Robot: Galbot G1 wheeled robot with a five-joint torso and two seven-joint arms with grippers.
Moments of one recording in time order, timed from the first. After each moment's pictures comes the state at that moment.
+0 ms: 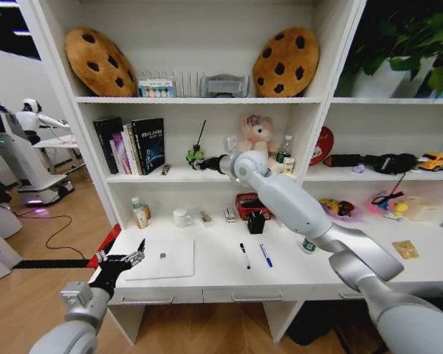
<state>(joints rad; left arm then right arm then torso) 1.66 -1.18 -0.77 -2.36 -0.46 0.29 -0.11 0.09 1.20 -0.33 1.47 1.31 -0.74 0.43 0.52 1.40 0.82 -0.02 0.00</state>
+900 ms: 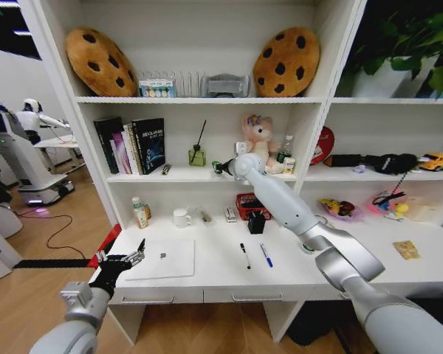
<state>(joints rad) 1.66 -1.18 -0.77 -2.36 -0.46 0.29 -0.11 0.08 1.31 -0.23 1.12 1.16 -0.66 0.50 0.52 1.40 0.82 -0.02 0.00</state>
